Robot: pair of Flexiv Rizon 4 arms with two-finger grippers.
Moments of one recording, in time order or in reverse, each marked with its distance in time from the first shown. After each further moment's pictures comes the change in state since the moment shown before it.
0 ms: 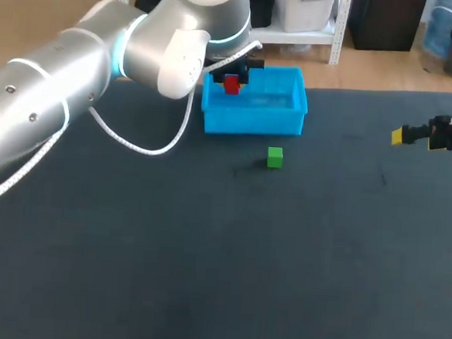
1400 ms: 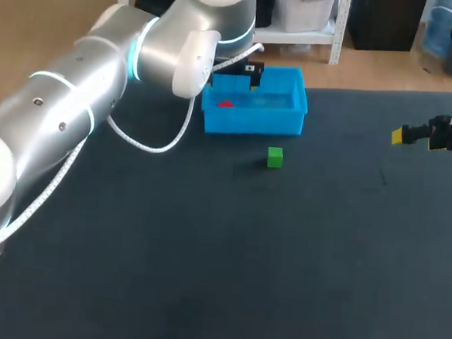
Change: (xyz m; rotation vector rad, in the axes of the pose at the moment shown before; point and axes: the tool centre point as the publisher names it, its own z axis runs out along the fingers) left arm -0.007 0.005 0.018 -0.039 0.022 0.022; right arm 0.000 0.000 0.000 0.000 0.000 0.000
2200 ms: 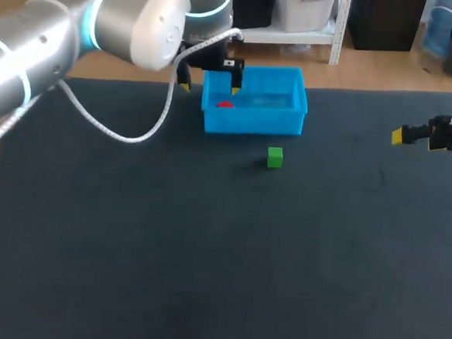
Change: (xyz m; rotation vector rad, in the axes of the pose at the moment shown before) left arm 0.049 0.041 -0.067 -0.001 0.166 0.018; right arm 0.000 0.000 0.000 0.000 0.000 0.000
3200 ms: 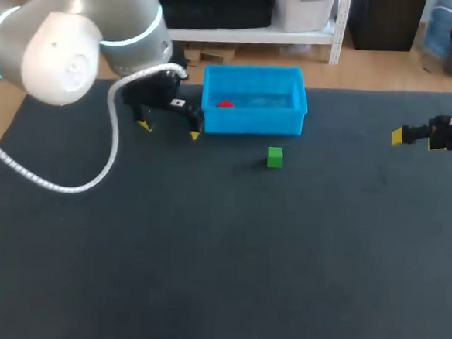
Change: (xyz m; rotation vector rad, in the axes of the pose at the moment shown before) left arm 0.129 0.049 -0.051 0.144 0.063 0.188; right arm 0.000 0.000 0.000 0.000 0.000 0.000
